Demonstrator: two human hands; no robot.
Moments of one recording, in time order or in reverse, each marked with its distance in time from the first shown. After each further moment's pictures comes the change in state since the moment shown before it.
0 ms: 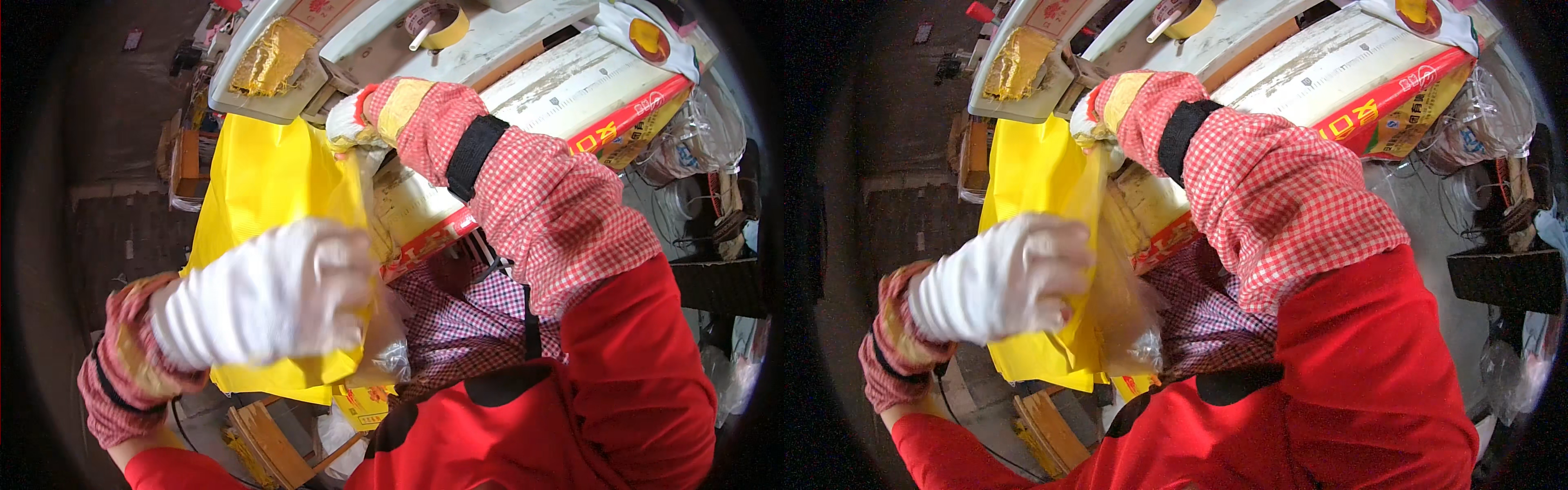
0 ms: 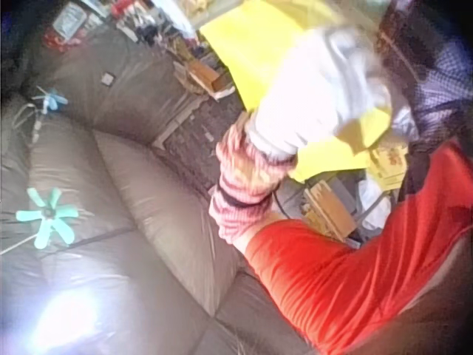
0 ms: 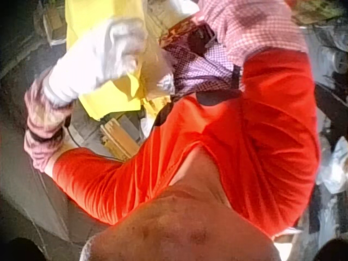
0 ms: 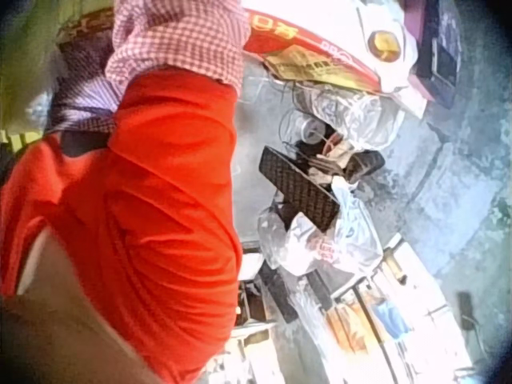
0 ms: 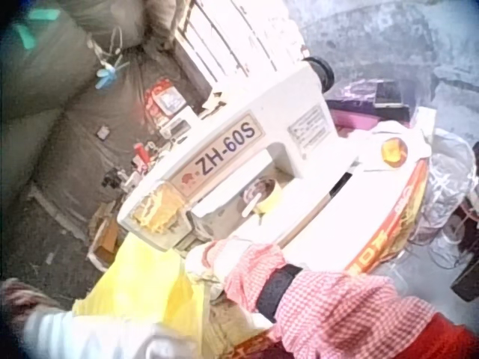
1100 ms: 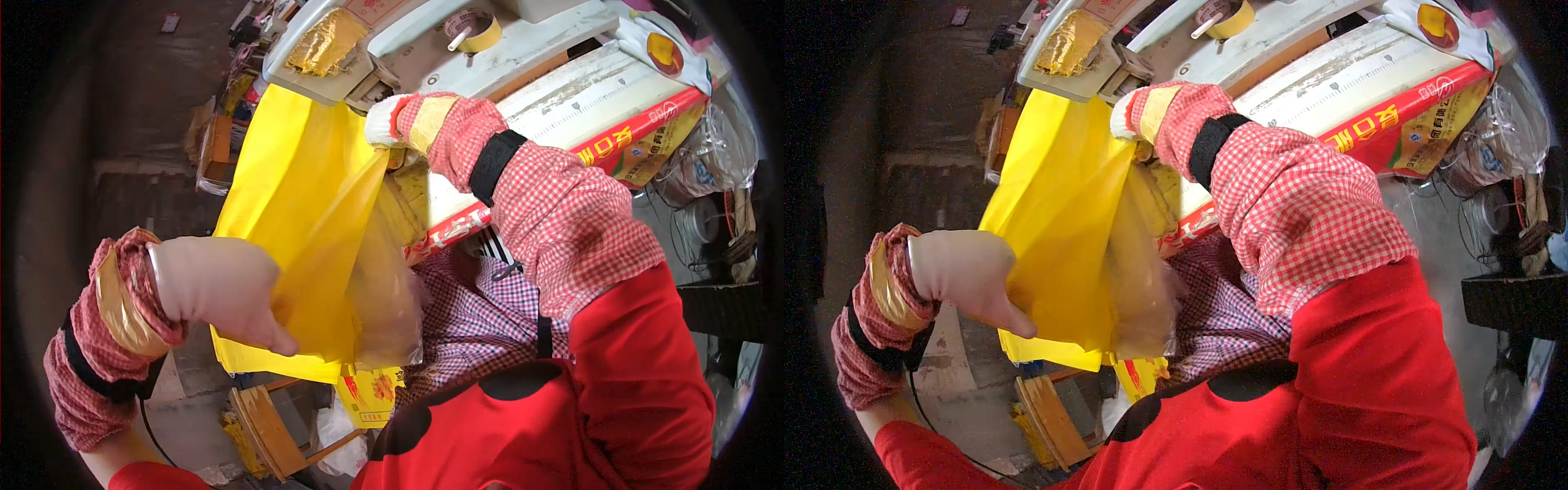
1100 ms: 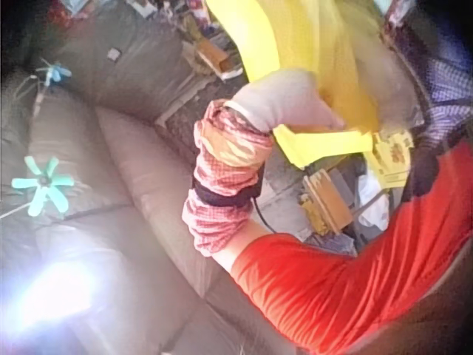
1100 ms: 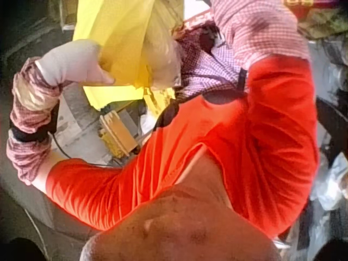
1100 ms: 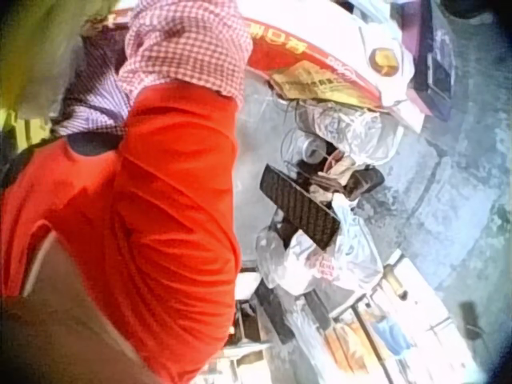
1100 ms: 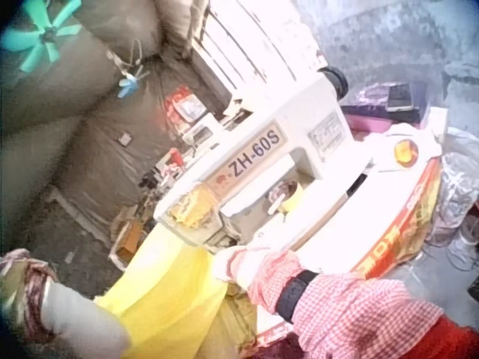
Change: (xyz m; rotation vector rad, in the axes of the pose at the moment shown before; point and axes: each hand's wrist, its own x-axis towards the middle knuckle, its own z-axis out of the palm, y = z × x) left_hand -0.025 0.031 -0.038 -0.096 -1.037 -0.930; right_hand -0.019 -0.023 0.016 -0.804 0.093 -0.232
